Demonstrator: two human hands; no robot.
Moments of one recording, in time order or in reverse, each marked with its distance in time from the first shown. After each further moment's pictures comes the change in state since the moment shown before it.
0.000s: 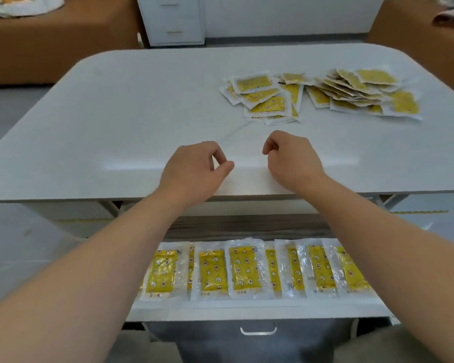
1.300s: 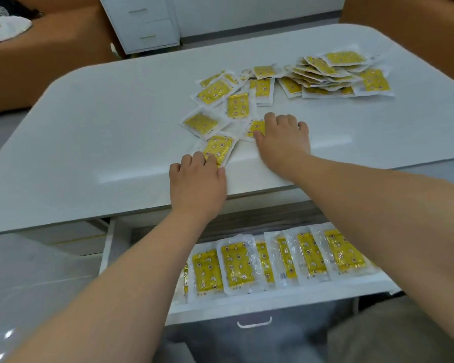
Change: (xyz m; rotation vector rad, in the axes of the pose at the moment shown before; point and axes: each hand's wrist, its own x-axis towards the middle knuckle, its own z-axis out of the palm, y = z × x) left_hand 0.013 0.018 0.064 0.612 0.079 0.081; right_hand 0.049 0.055 0.007 -0.445 0.082 0.086
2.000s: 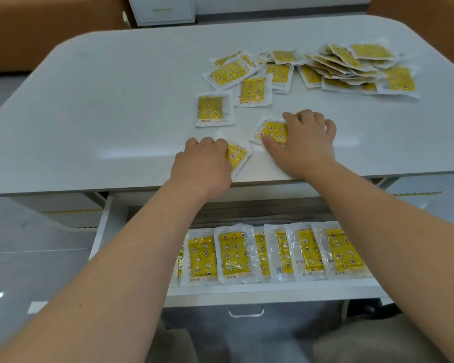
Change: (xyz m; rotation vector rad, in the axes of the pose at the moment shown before) left_hand 0.000 -0.001 -0.032 -0.146 -0.302 0.001; right_hand -0.030 0.015 -0.004 0.017 0.019 -0.067
